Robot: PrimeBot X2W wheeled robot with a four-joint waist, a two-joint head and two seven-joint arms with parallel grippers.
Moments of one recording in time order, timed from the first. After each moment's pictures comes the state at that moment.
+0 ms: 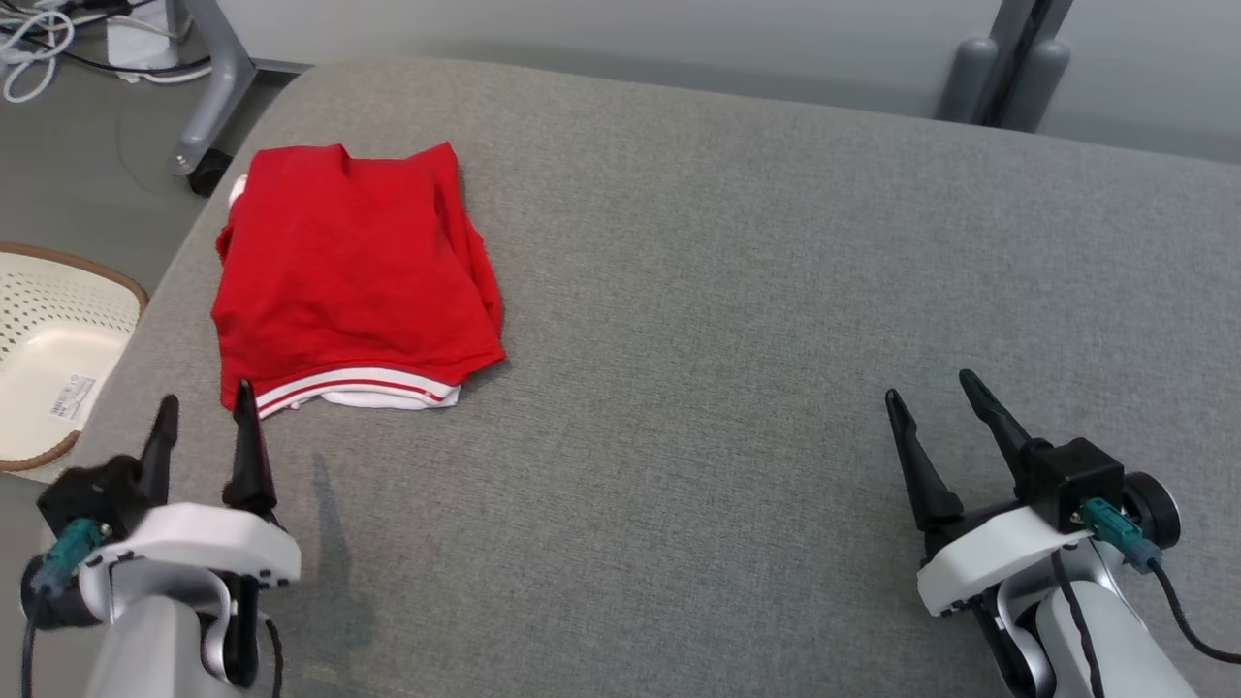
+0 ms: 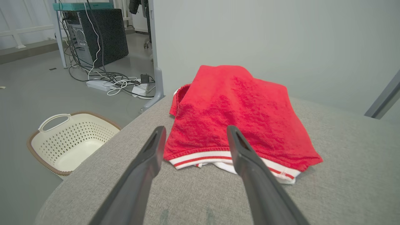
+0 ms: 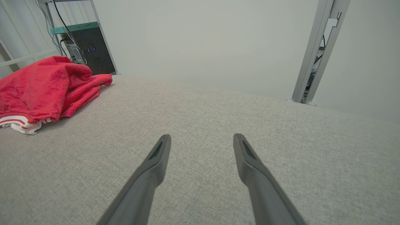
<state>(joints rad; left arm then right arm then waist) -0.28 0.06 0.20 0.54 -0.19 -0.09 -0.26 -0.27 -0.11 0.20 0.42 0.14 0.13 -0.26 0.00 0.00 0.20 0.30</state>
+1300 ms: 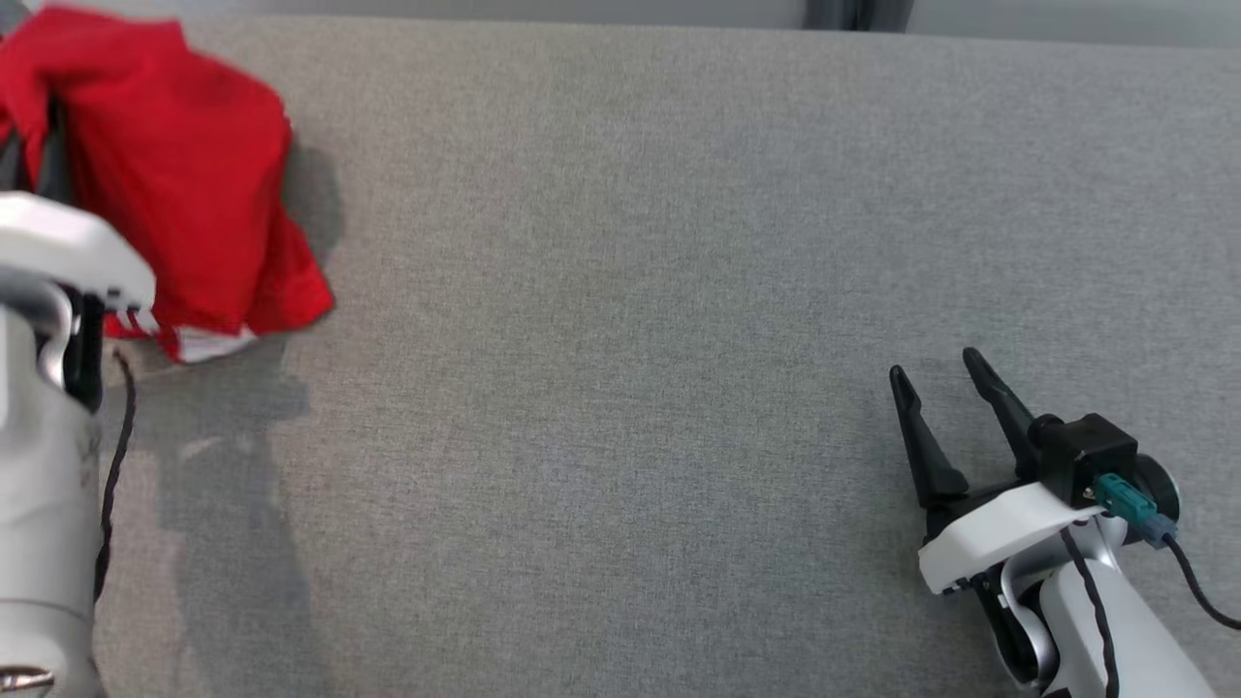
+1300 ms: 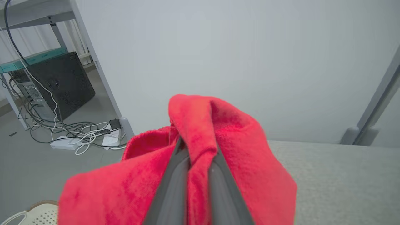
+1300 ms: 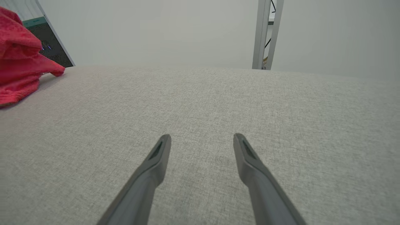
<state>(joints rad) -0.91 0.29 0.10 1.03 -0.15 -0.12 -0.26 -0.33 -0.14 0.23 0.44 0.22 0.13 -0.26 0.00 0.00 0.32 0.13</state>
